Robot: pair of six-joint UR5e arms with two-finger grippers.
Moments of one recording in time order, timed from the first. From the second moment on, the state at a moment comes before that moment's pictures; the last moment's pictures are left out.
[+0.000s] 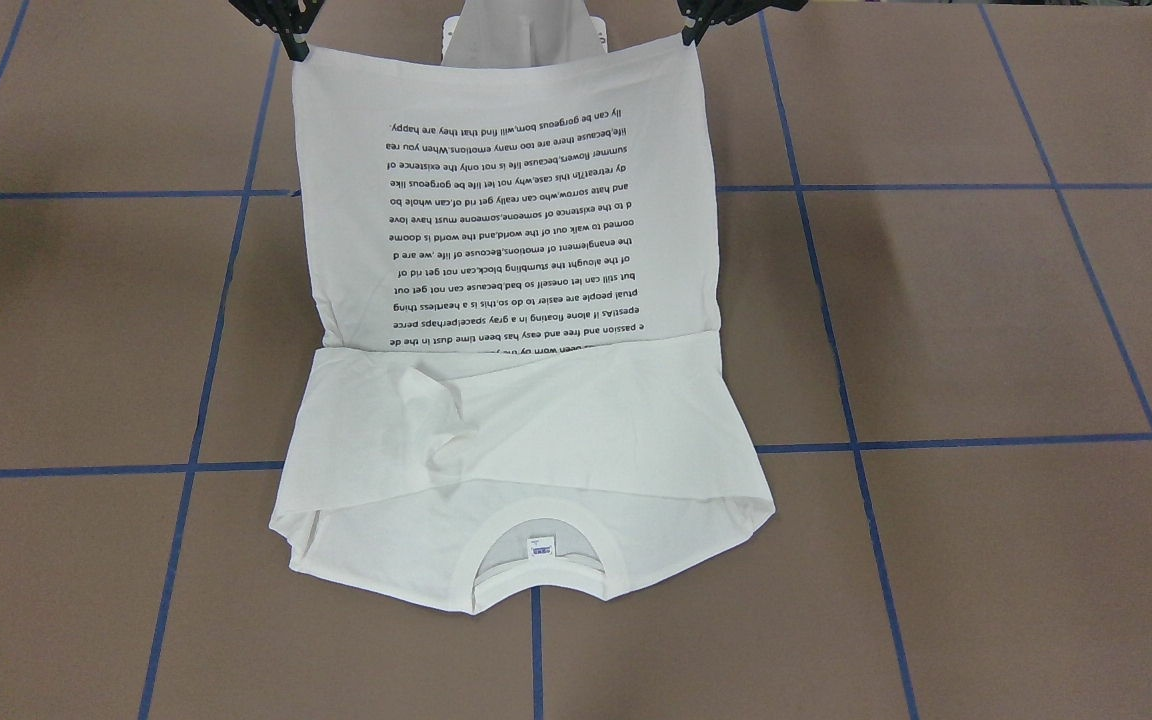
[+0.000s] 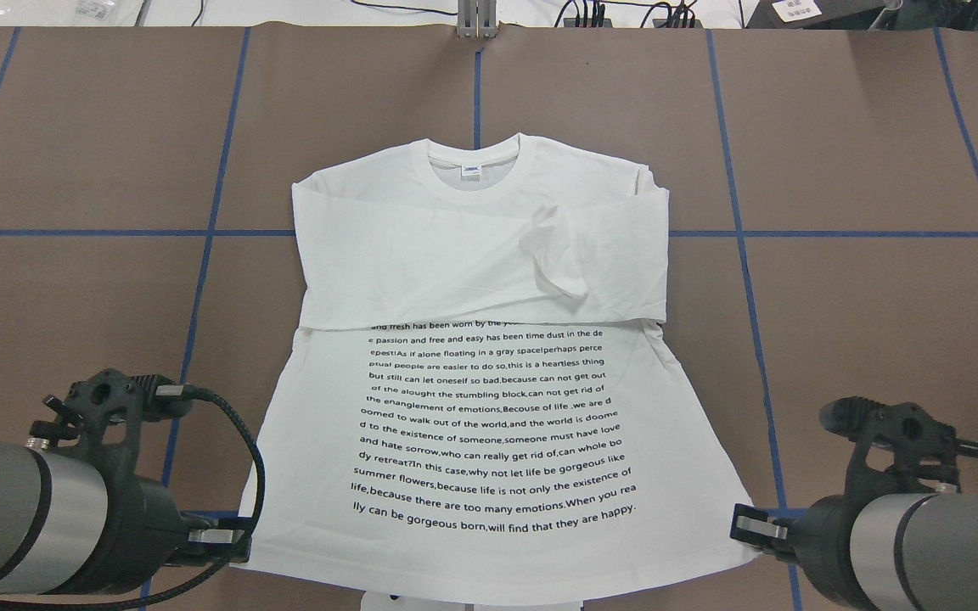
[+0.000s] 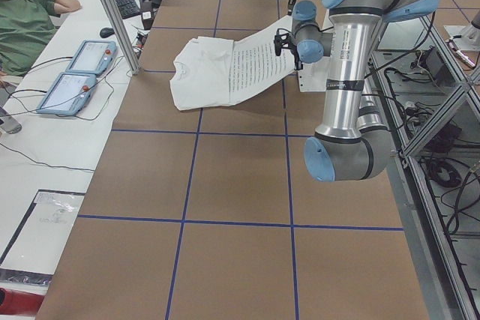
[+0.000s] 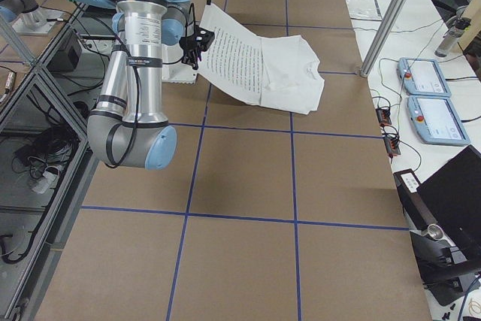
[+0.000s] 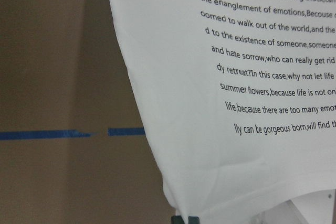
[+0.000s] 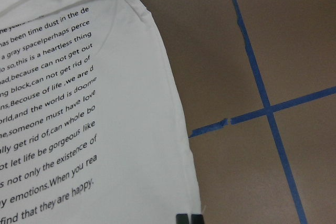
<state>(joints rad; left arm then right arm) -0.29 -1.77 -2.55 -1.40 -1.89 -1.45 0.15 -1.55 2.66 -1.85 1.64 1.78</state>
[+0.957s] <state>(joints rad) -0.71 -2.07 -2.23 -1.29 -1.91 -1.13 0.75 -1.17 2.28 -1.92 1.94 1.31</state>
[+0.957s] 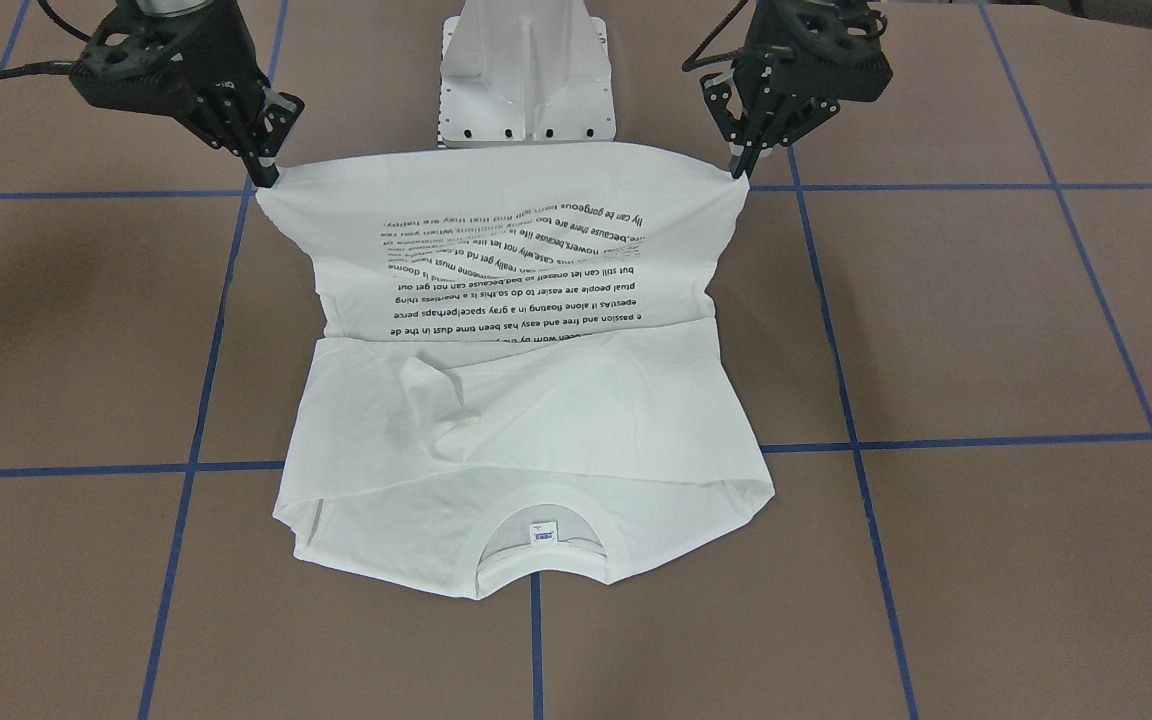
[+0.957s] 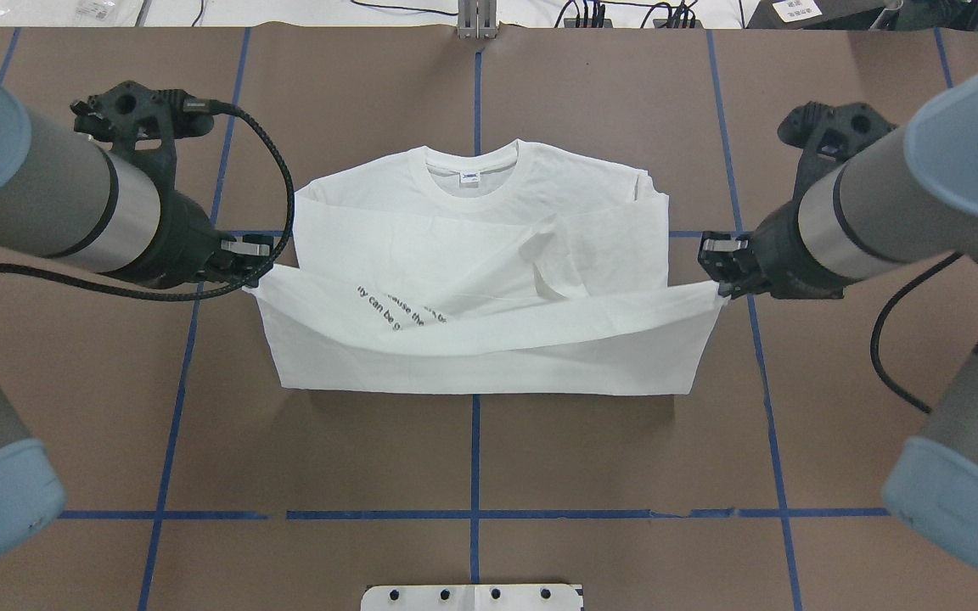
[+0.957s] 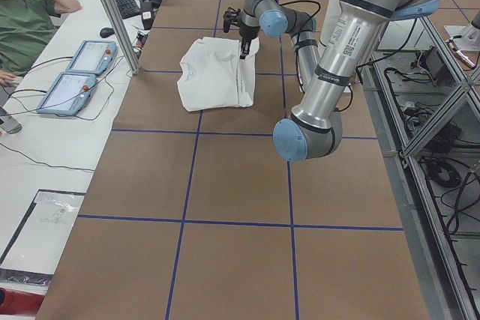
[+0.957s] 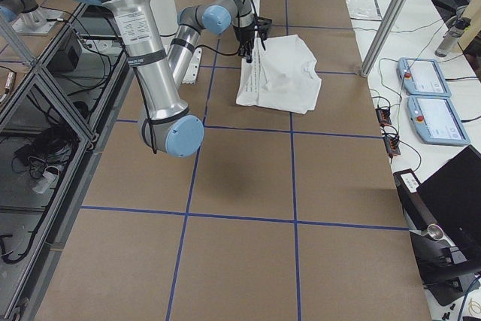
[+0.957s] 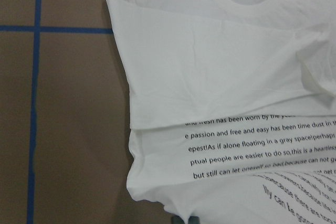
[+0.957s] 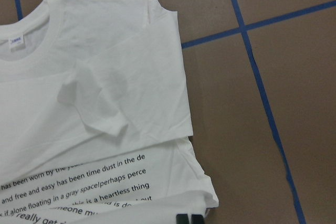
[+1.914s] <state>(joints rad) -0.77 -2.13 -1.86 -1.58 -1.85 -1.08 0.95 -0.89 1.78 -1.82 1.98 1.13</state>
